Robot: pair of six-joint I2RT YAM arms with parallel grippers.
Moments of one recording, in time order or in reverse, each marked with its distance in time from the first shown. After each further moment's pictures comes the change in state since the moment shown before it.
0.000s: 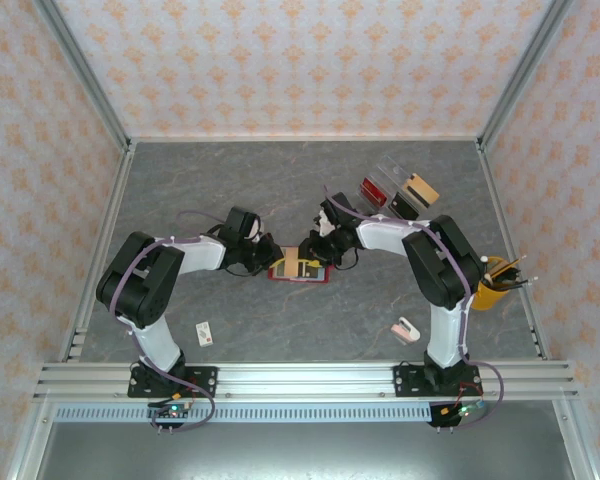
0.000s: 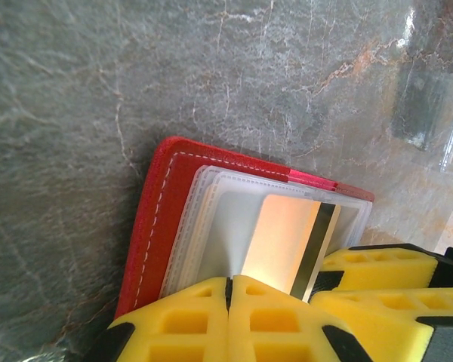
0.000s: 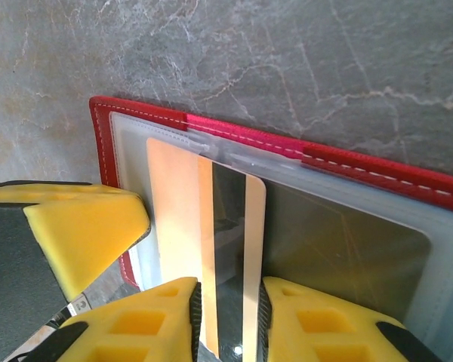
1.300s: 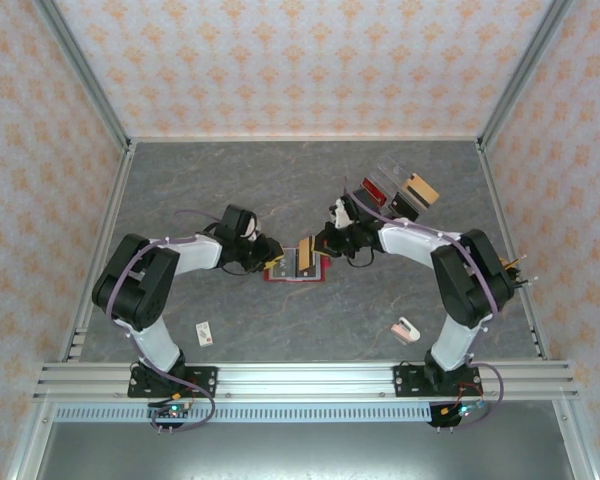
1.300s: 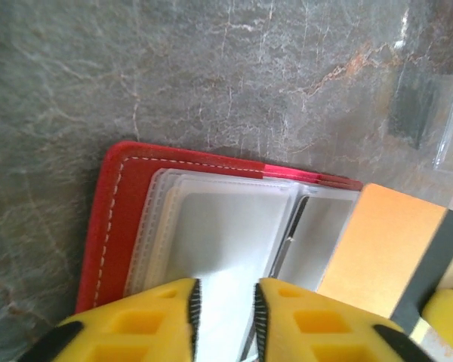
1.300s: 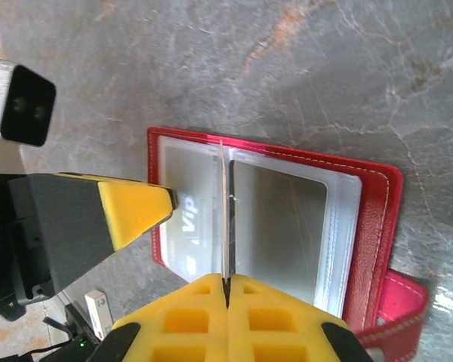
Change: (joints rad) left arm 0.031 -0.037 0.008 -0.042 0.030 0.016; right arm -0.073 -0.205 -0.121 0.064 0.021 -0.055
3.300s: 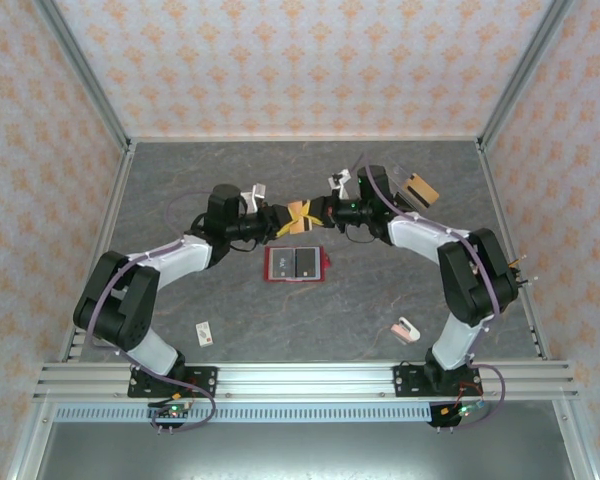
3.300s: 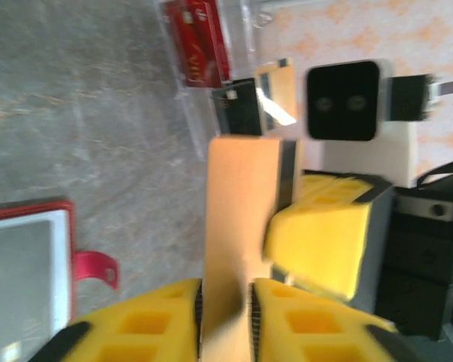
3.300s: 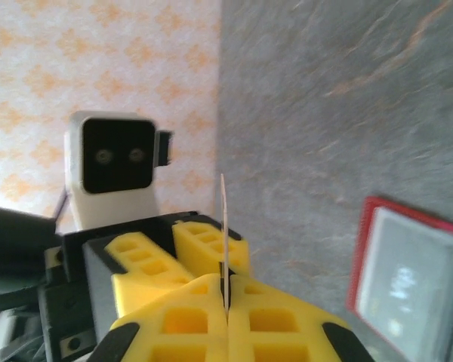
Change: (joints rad) left arm 0.003 -0.149 0.030 0.301 0.181 -0.139; right arm -0.095 0.001 0.051 0.372 -0.293 0.264
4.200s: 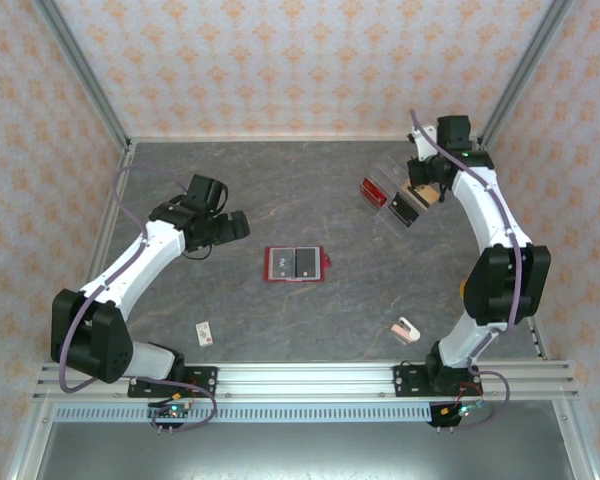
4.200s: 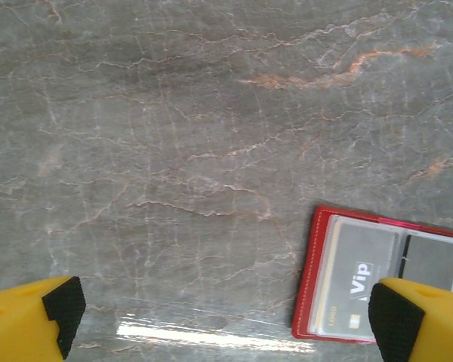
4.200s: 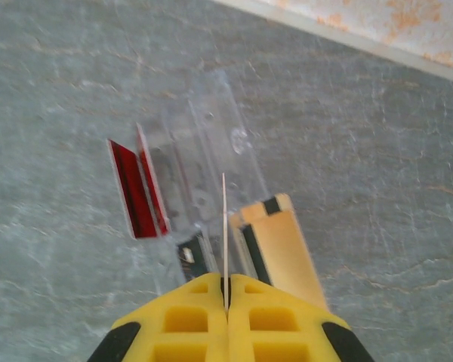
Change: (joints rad) left arm 0.077 -0.188 0.245 -1.043 -0.745 0.542; right arm -0.403 -0.028 0.476 -0.859 0.727 -1.285
